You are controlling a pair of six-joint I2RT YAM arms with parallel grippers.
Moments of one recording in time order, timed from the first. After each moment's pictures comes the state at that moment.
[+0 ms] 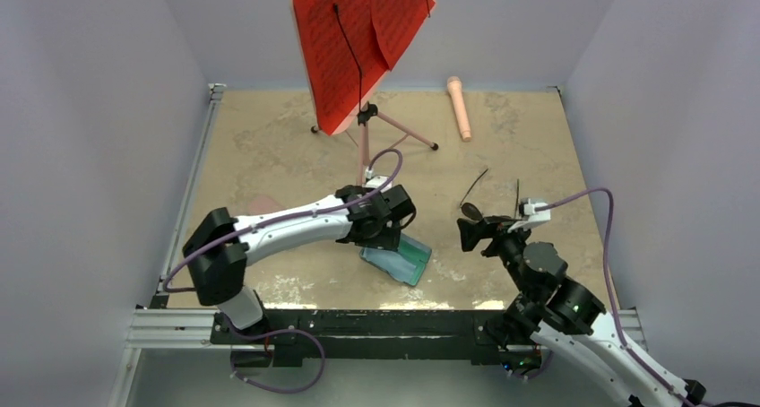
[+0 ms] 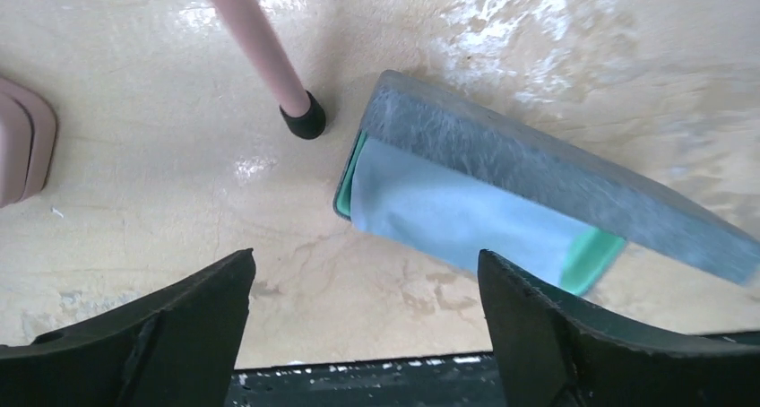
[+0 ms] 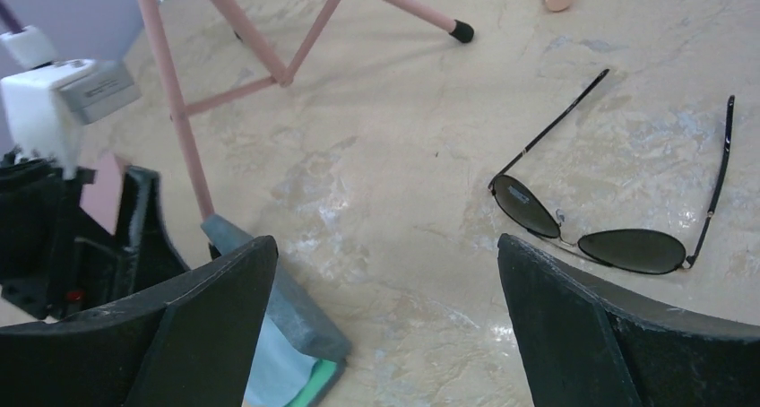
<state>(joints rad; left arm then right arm) -1.05 1.69 1.28 -0.95 -0.37 -0.87 0.81 0.22 0.41 -0.40 0.48 0.43</state>
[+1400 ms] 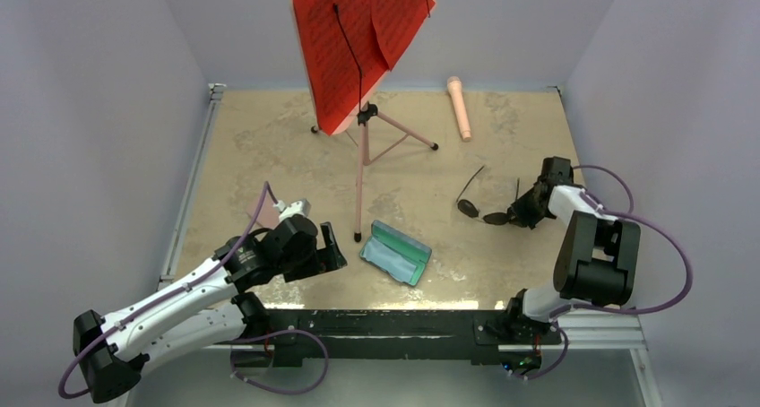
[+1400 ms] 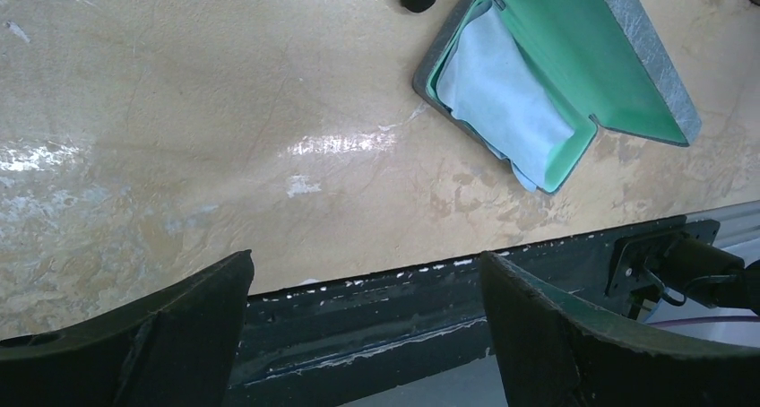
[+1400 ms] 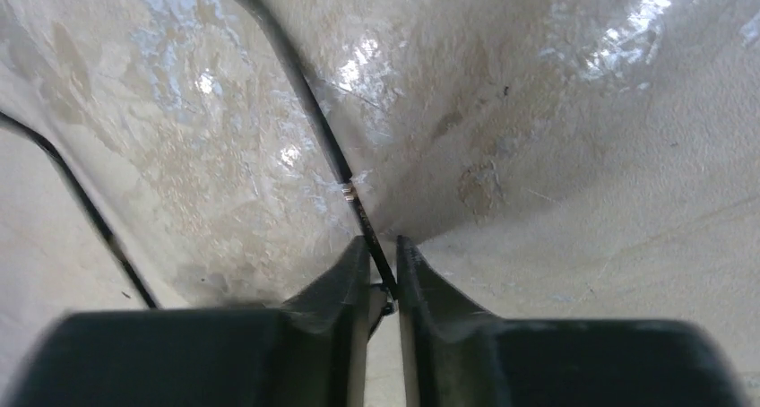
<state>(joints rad) -0.88 0.78 0.64 -0.82 -0.13 -1.07 -0.25 1.51 0.79 -0.48 -0.07 0.71</state>
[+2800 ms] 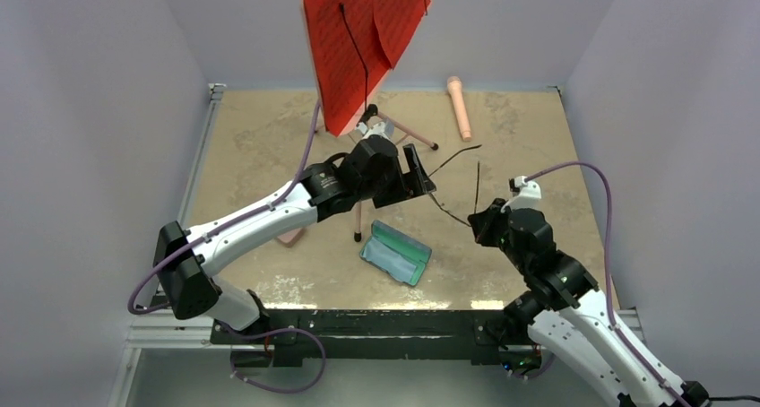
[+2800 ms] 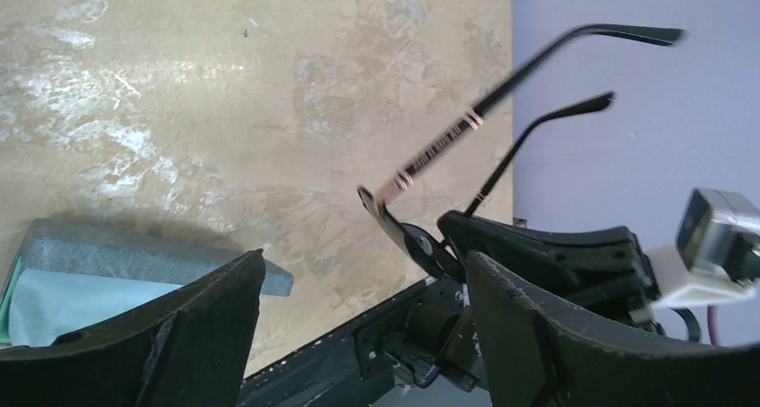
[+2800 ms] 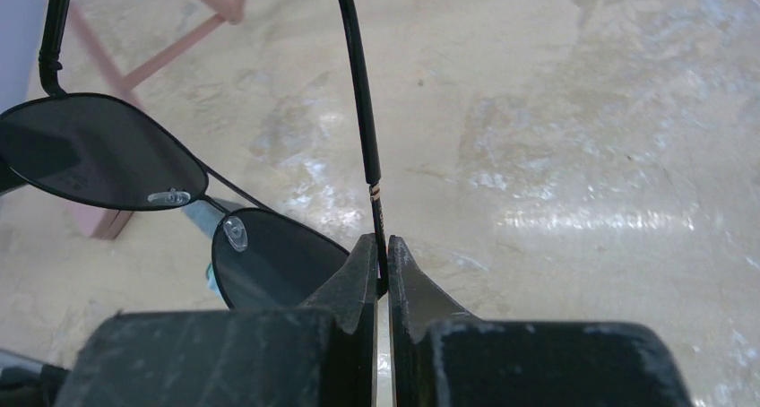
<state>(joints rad) -0.94 1.48 1.37 -0.49 -0.09 -1.04 0.59 0.53 0.60 -0.56 0.31 0.62</state>
